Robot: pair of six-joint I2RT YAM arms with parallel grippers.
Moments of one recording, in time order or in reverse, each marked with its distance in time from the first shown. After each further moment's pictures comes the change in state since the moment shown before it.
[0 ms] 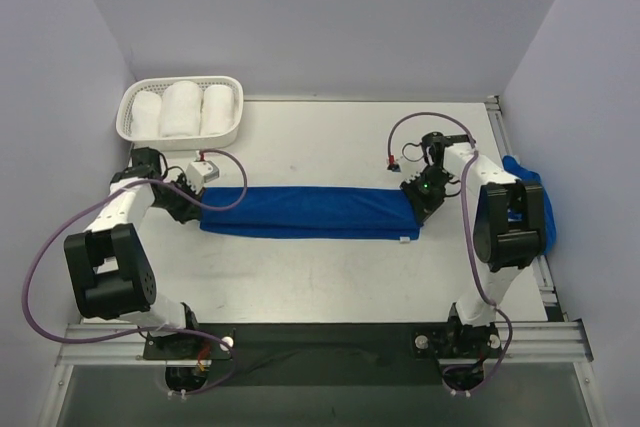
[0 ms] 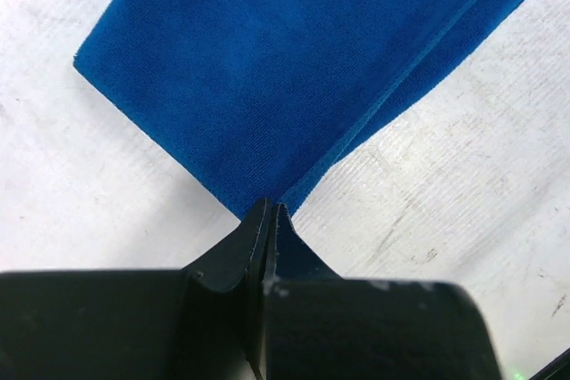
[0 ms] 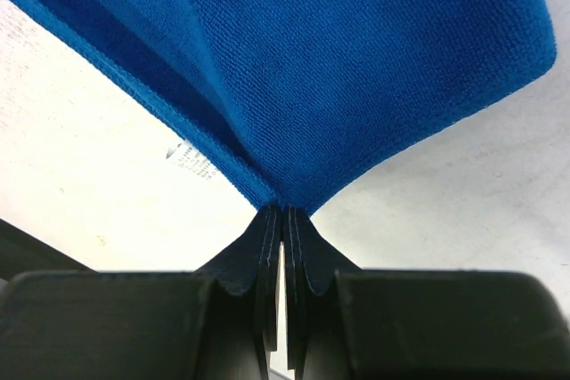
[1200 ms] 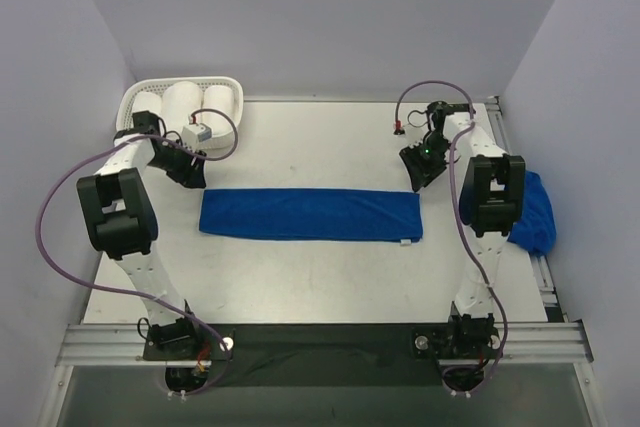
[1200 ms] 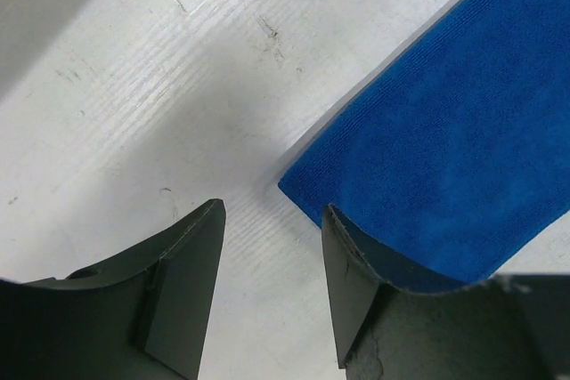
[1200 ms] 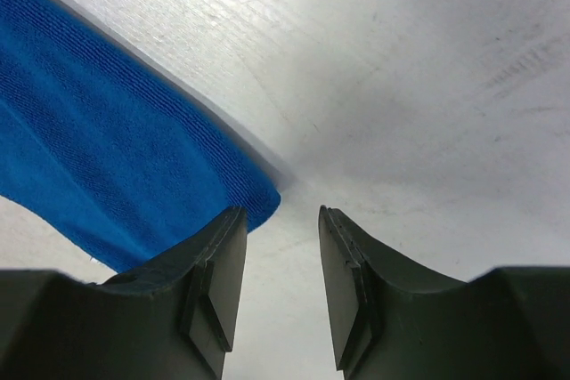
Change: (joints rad) left arm 0.007 0.444 0.495 -0.051 0.022 -0.133; right arm -0.072 0.349 0.511 -0.096 -0.004 0.039
